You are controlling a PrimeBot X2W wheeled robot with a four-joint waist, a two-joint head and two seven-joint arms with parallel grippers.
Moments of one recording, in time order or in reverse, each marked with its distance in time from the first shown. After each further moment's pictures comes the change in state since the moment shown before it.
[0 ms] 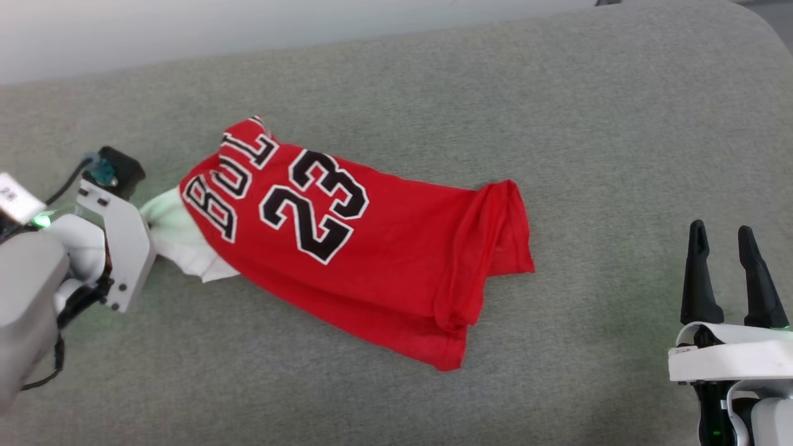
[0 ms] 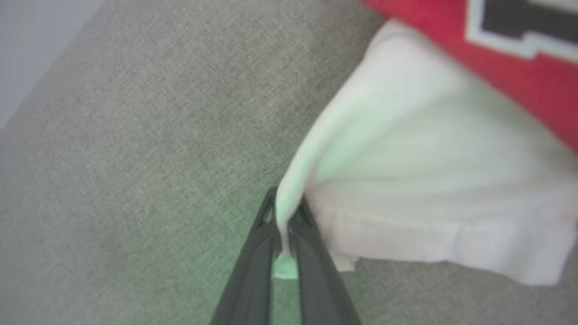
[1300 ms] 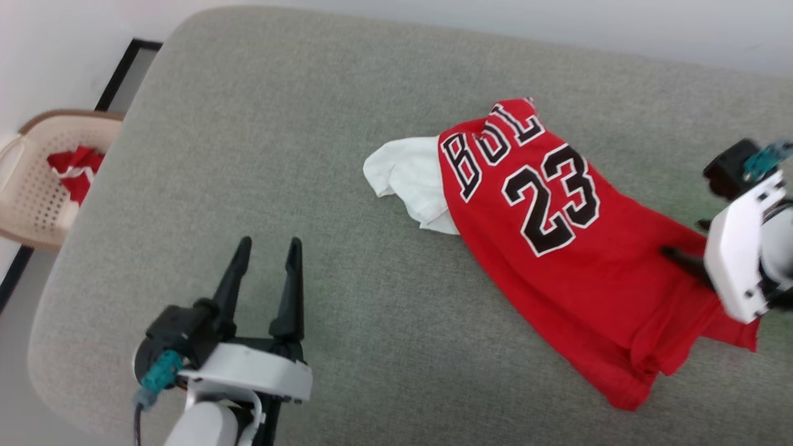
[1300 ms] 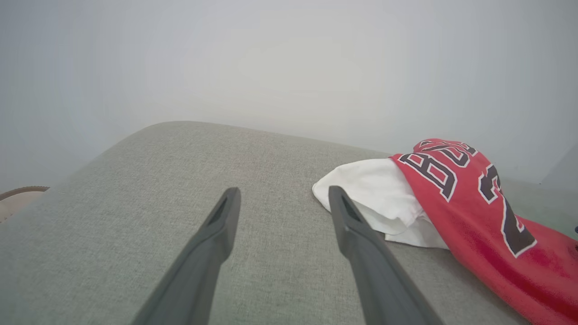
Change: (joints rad) left arm 0.847 -0.555 0.976 -0.634 0.485 0.219 -0.567; right arm -0.595 -0.731 0.893 0.145 0.503 0.000 0.919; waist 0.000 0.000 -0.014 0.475
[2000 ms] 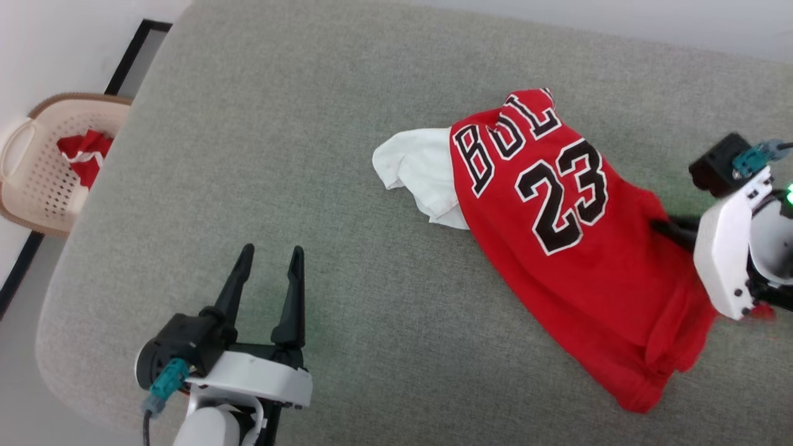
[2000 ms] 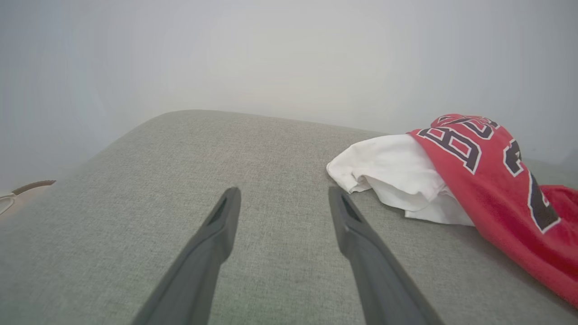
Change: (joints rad) left arm 0.034 -0.176 0.212 0.059 0.234 -0.194 0.000; right arm -0.170 -0.071 0.289 0.007 0.103 0.000 -0.172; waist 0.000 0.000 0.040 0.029
